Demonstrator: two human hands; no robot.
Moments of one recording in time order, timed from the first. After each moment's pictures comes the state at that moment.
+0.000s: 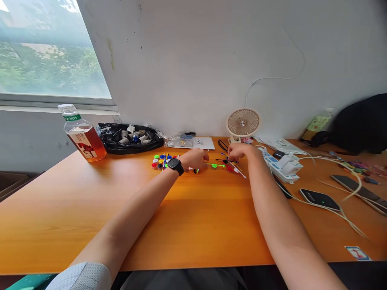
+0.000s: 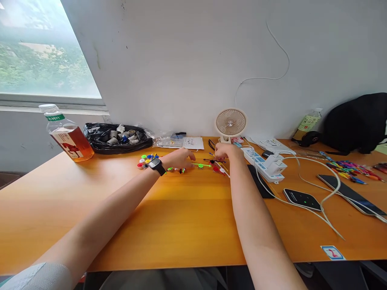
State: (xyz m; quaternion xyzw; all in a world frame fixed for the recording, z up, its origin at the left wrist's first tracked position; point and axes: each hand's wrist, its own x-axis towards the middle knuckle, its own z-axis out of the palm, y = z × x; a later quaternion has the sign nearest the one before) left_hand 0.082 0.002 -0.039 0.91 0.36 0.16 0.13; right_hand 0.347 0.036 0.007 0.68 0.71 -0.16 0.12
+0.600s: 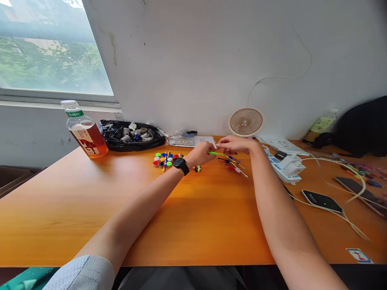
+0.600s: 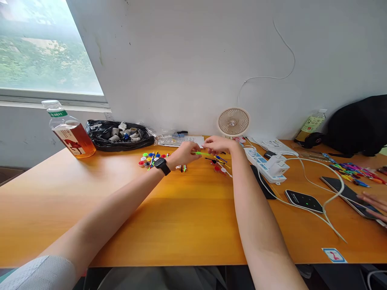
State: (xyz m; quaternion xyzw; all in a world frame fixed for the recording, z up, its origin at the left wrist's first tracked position) left_hand 0.105 -0.006 -0.032 0.87 0.35 0.33 0.14; right_hand 0.312 0.002 0.045 0.55 0.76 -0.33 -0.07
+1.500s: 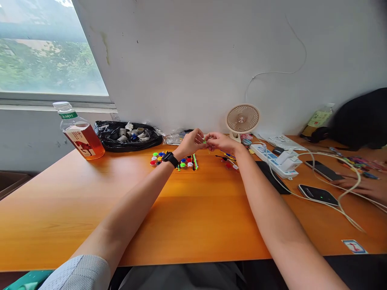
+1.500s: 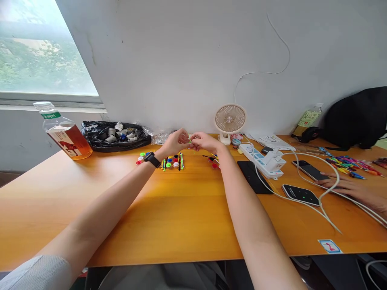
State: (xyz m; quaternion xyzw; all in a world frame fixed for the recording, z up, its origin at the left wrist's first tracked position) left_hand 0.081 0.014 -0.024 0.76 0.32 0.45 0.34; right_hand 0.281 0.011 0.010 0.42 0.70 -0.50 -0.29
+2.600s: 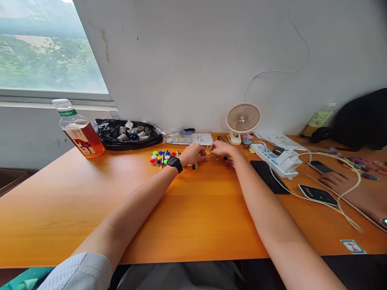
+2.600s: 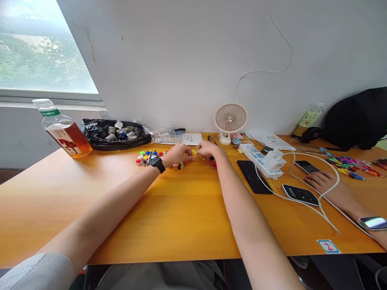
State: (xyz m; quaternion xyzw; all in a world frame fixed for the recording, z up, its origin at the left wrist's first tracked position) left_hand 0.089 0.010 -0.060 0.86 0.41 0.26 0.17; right_hand 0.287 0.024 -0.013 0.64 0.74 -0.22 -0.02
